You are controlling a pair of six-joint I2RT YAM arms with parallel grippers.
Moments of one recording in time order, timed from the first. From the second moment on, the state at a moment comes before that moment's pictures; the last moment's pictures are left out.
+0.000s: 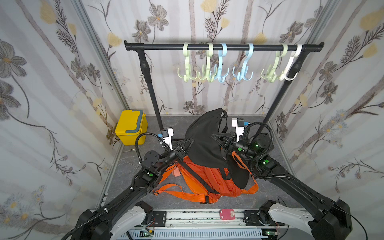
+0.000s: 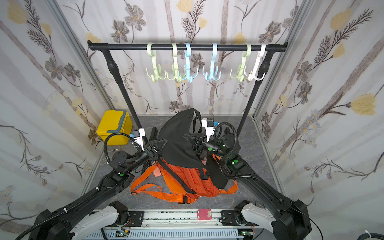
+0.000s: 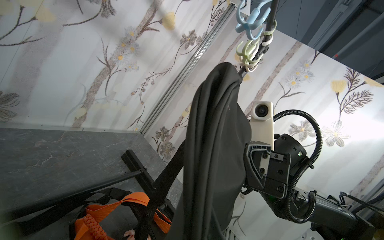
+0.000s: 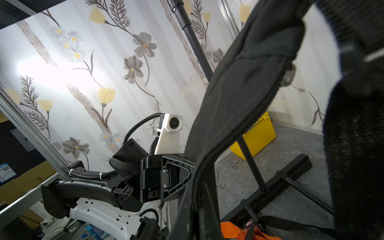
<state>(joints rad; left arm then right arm) -0.54 0.96 0.54 0.72 0.42 -0.81 0.58 1.09 0.84 0.46 -0.62 0.62</state>
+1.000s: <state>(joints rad) -0.54 0.88 0.62 0.52 0.43 -0.71 0.43 1.10 0.71 0.23 -0.34 0.33</state>
